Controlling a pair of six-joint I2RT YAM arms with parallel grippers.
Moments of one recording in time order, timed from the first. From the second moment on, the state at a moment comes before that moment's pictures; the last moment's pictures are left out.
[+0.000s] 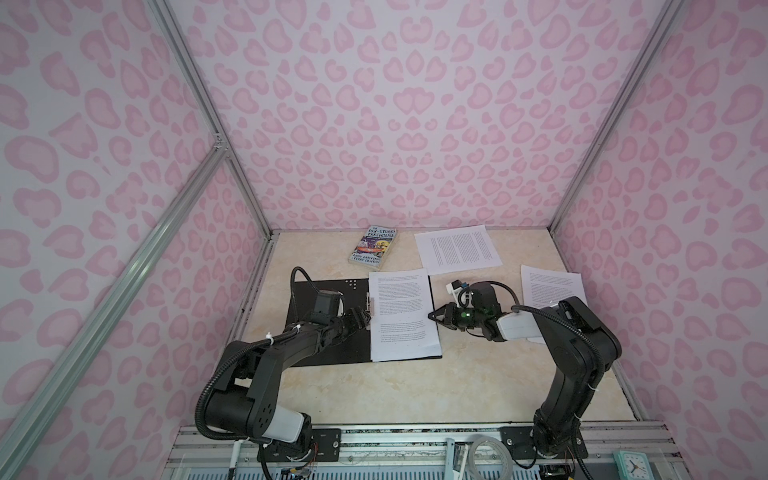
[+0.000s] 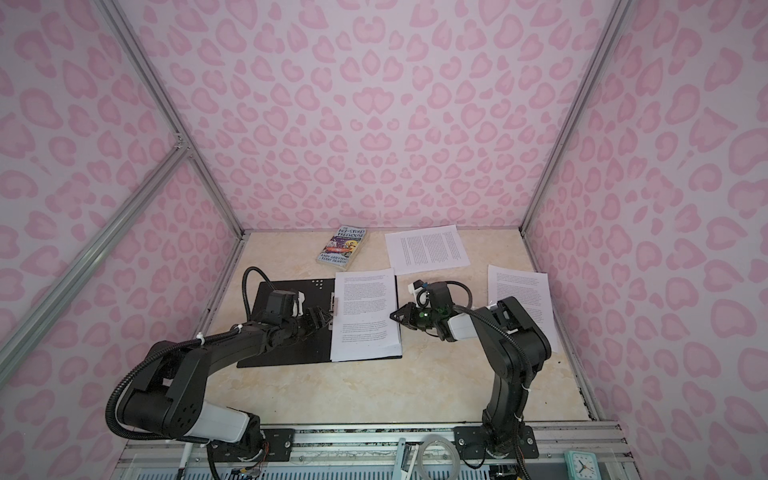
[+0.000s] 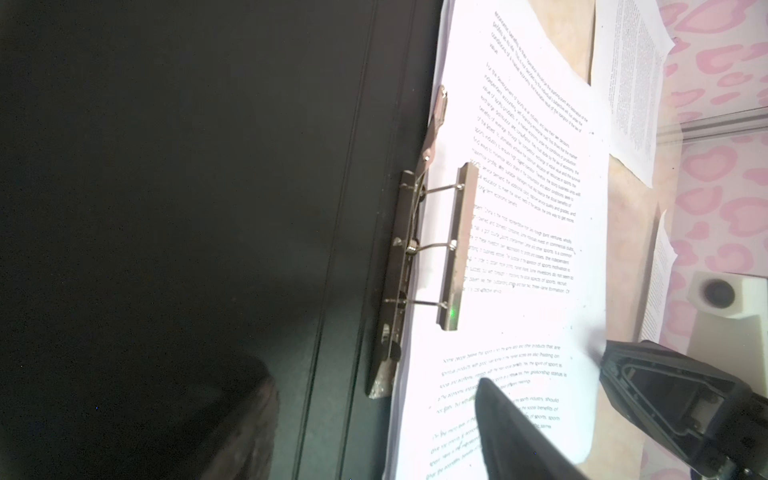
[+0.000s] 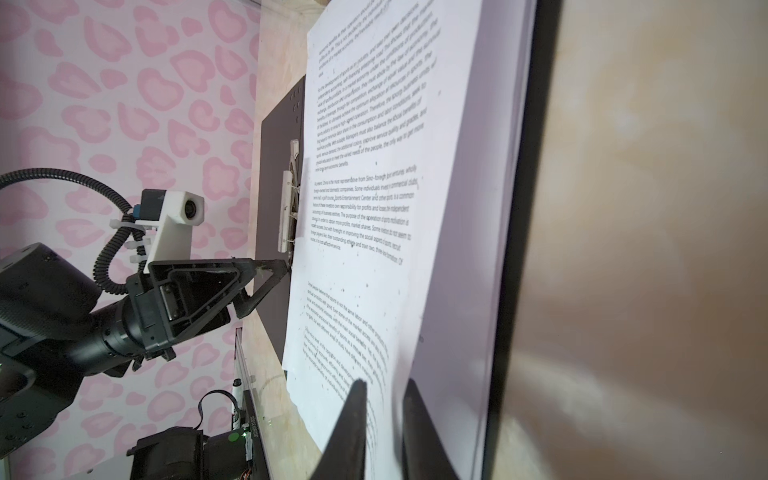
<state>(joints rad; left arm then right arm) -0.25 1.48 0.59 0.00 0.31 -0.73 0.37 1.84 0.72 0.43 -0.71 0.76</state>
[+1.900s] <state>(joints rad) -0.28 1.09 0.52 -0.10 0.29 -0.71 0.16 1.27 0.73 -0.23 0.04 0.48</state>
